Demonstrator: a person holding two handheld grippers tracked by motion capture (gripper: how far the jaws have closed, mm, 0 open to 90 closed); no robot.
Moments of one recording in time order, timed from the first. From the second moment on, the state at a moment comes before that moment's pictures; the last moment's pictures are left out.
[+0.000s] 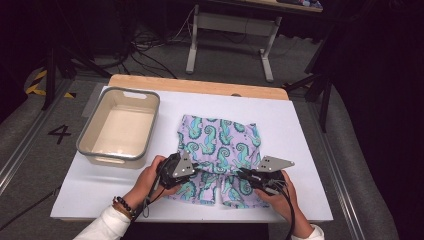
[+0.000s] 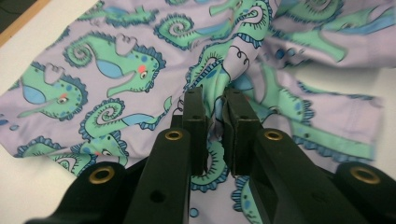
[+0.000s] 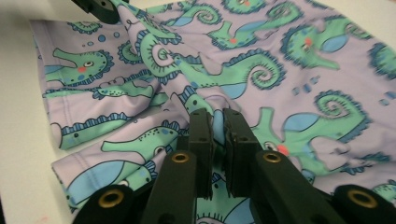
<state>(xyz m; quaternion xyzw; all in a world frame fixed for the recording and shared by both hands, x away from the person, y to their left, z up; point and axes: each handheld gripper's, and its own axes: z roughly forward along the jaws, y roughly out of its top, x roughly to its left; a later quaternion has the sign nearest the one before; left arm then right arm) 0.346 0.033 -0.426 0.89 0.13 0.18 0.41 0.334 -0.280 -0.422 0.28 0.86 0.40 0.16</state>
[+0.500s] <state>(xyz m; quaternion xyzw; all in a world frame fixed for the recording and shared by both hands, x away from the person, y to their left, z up) 0.312 0.036 -0.438 0.91 0.09 0.15 0.38 0.302 -0.282 -0.431 0.26 0.87 0.40 0.12</state>
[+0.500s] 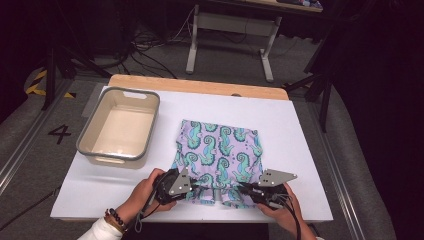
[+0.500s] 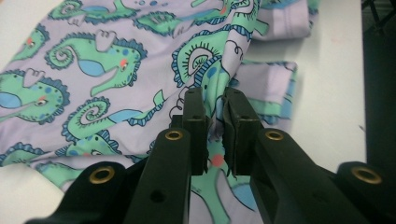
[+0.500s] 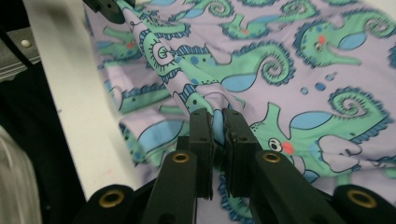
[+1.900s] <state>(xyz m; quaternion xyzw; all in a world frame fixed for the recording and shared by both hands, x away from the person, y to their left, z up) 0.381 0.035 -0.444 0.87 0.22 0.18 0.39 0.379 -0.305 -0.433 0.34 0.82 0.39 0.22</state>
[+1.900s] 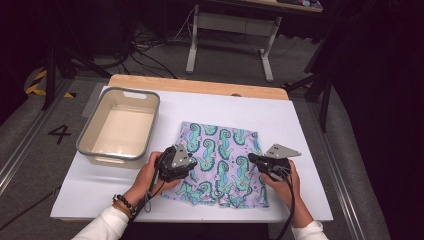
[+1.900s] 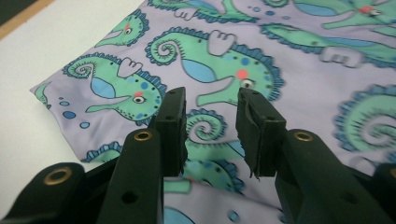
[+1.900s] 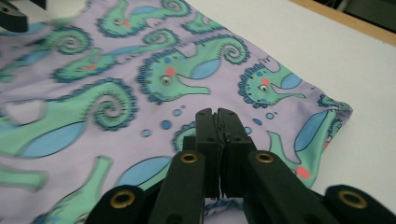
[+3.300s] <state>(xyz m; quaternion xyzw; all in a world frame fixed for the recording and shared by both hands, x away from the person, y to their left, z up) 0.395 0.047 -0.470 0.87 0.26 0.16 0.38 0.434 -0.318 -0.430 0.40 0.80 0.37 0.27</state>
